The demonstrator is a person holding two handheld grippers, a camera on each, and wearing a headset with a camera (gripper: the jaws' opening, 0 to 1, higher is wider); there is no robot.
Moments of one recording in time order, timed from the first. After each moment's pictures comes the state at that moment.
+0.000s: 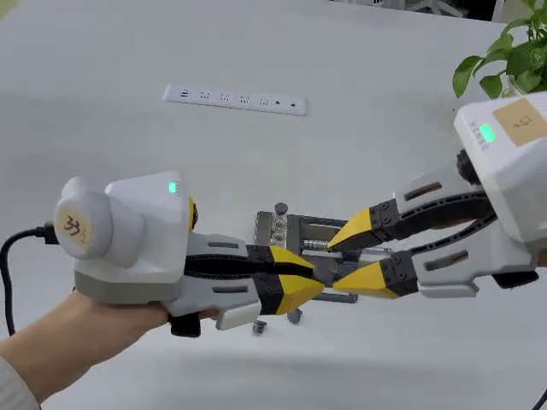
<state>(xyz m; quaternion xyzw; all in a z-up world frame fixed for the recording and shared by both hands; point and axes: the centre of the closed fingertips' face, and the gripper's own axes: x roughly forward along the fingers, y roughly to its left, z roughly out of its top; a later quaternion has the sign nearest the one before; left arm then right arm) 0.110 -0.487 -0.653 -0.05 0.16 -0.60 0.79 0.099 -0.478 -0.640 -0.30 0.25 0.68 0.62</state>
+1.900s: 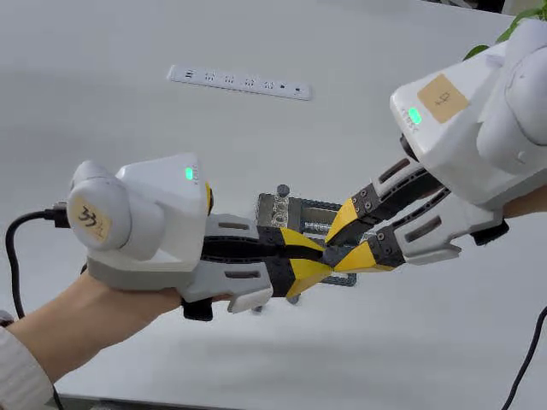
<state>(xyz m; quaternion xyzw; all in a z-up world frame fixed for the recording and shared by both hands) 0.106 -0.492 -0.652 -0.01 0.13 -0.59 0.80 0.096 -0.481 -0.655 -0.40 0.29 0.70 0.52</state>
